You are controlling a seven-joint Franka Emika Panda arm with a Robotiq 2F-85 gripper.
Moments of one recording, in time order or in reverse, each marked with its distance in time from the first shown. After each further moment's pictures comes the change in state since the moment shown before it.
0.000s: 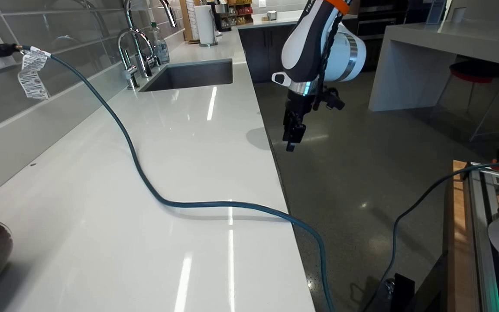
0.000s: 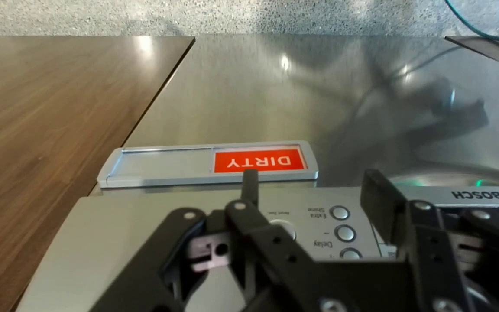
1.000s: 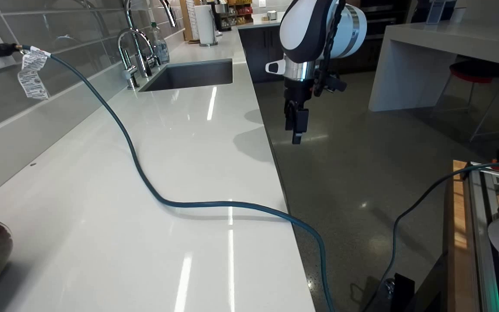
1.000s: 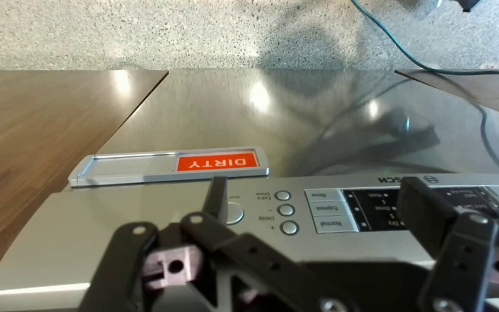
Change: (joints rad) arm 0.186 -0.139 -0.158 -0.004 -0.122 -0.242 0.174
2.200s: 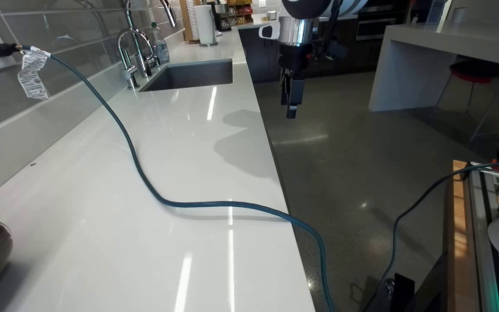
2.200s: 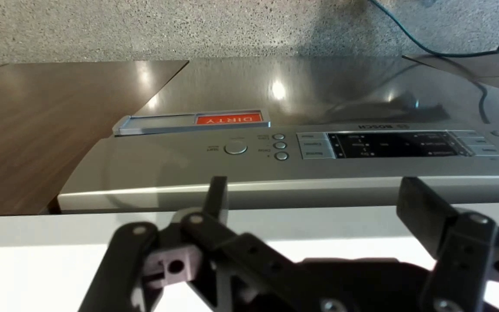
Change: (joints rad) arm 0.112 -0.187 -0.080 -0.006 -0.062 -0.126 0.130
